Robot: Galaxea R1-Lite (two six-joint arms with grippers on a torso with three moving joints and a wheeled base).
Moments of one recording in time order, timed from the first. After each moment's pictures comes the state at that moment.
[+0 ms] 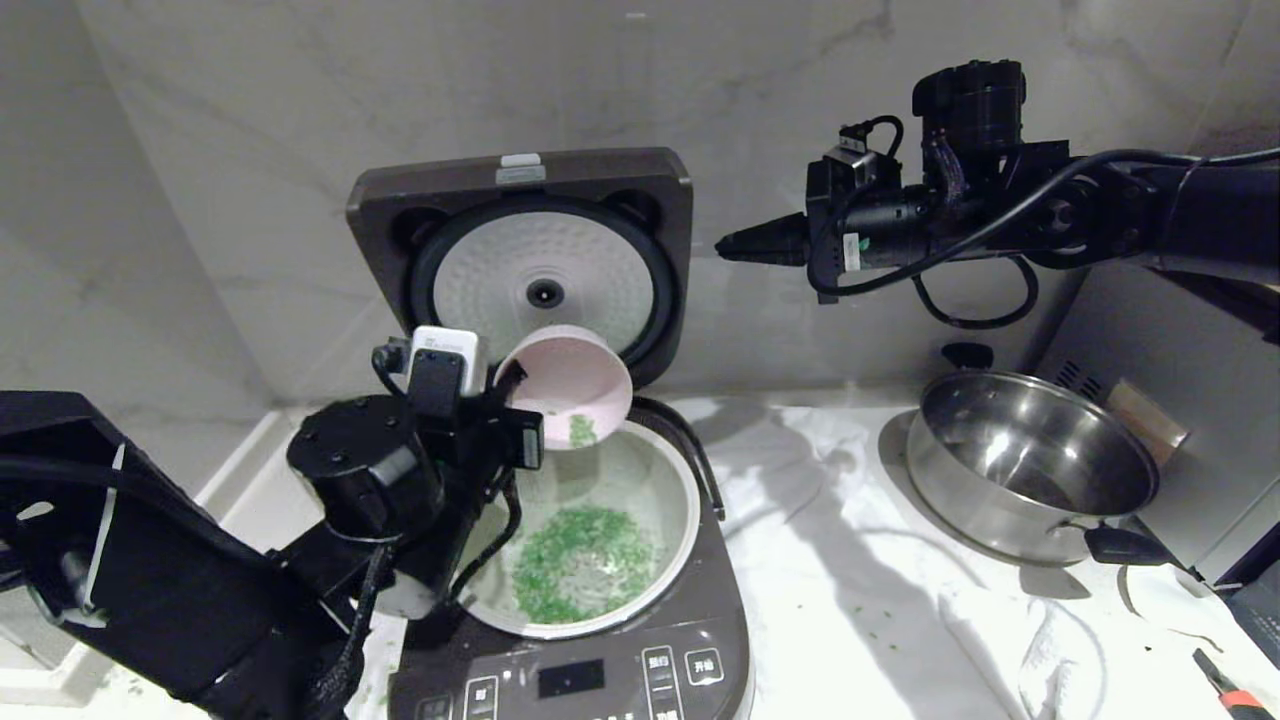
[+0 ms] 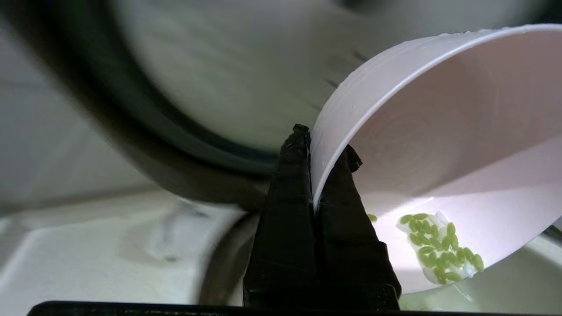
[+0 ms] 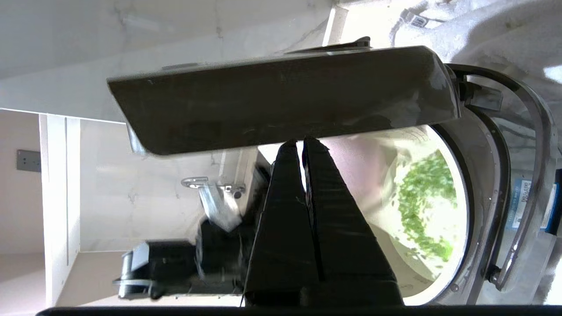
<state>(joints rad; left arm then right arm) -0.61 1.93 -0.56 -1.52 0.51 0.14 0.30 2.08 -1.90 0.12 0.87 0.89</state>
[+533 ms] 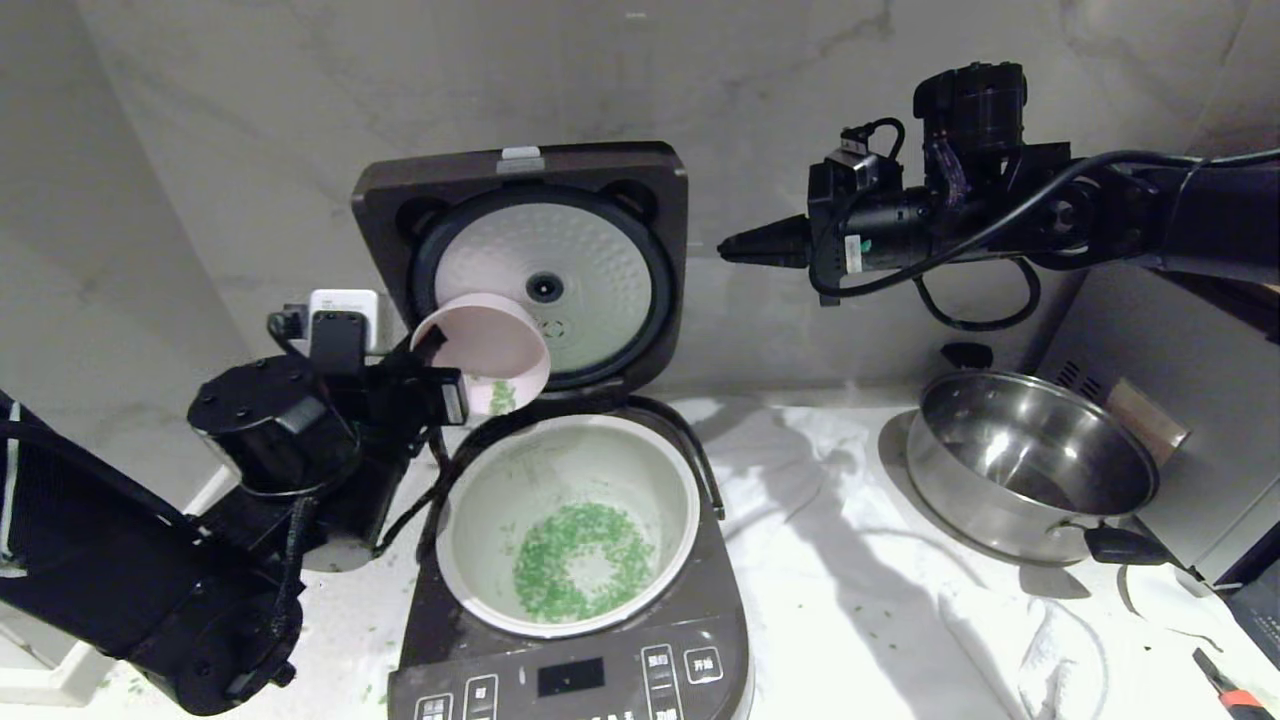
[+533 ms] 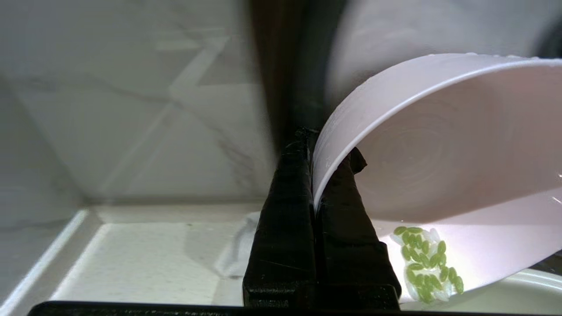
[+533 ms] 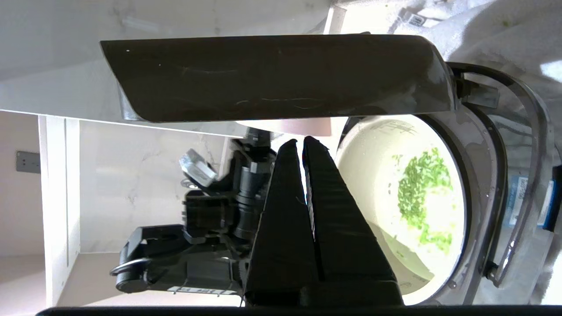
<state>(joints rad) -0.42 1.86 -0.54 -1.52 0.48 0.12 0.29 2.08 -1.89 0.12 0.87 0.89</state>
